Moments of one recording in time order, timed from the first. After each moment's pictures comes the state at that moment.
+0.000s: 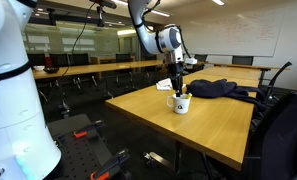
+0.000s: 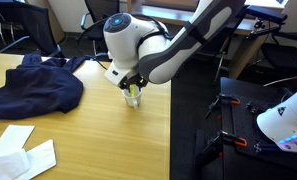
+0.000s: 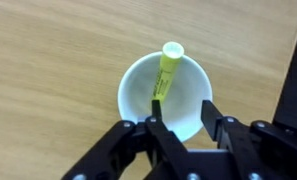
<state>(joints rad) 0.01 0.53 0.09 -1.94 -0.44 2.44 -1.58</state>
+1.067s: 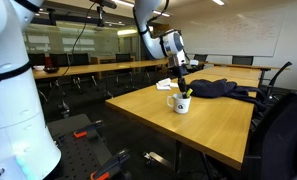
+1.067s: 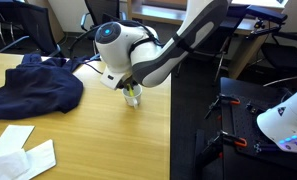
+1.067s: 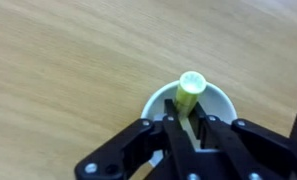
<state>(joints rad) 0.03 0.62 0.07 -1.81 -0.56 2.40 -1.62</state>
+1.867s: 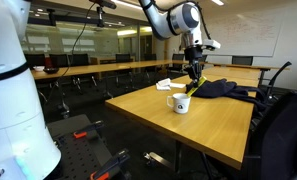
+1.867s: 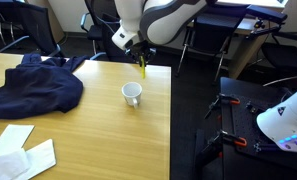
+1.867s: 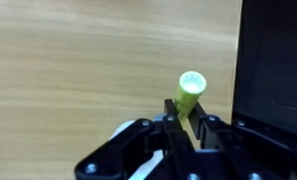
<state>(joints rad) -0.08 0.39 0.03 -1.93 -0.37 2.30 -1.63</state>
